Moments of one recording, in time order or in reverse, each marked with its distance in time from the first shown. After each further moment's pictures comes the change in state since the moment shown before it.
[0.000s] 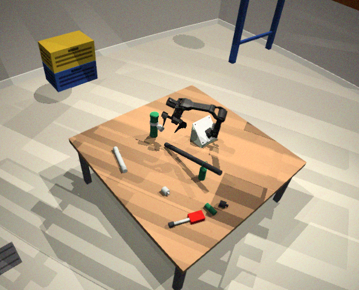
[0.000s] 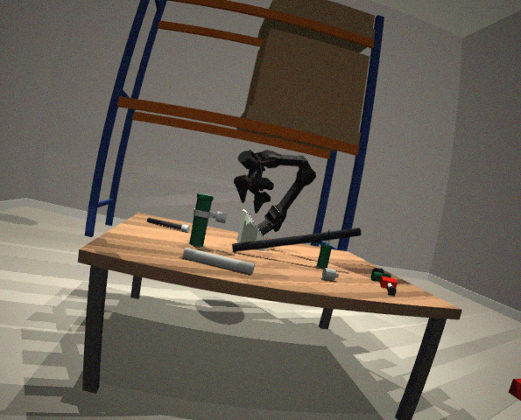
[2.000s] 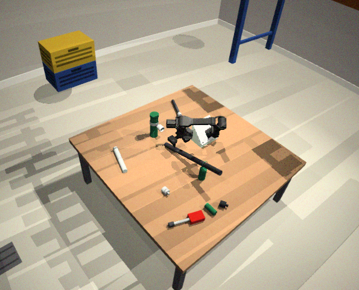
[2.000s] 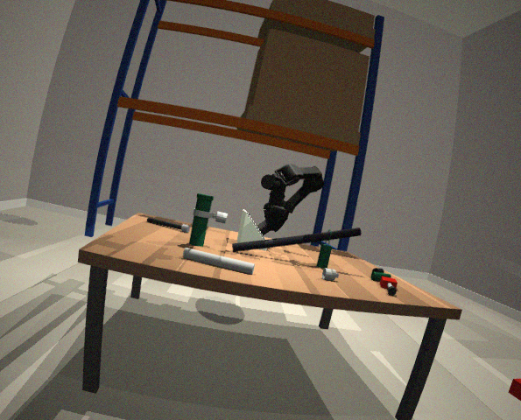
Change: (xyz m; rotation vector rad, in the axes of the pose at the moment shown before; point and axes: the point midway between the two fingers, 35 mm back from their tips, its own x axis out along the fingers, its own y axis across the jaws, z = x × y) arm 0.053 0.099 0.045 -0.803 0.185 0.500
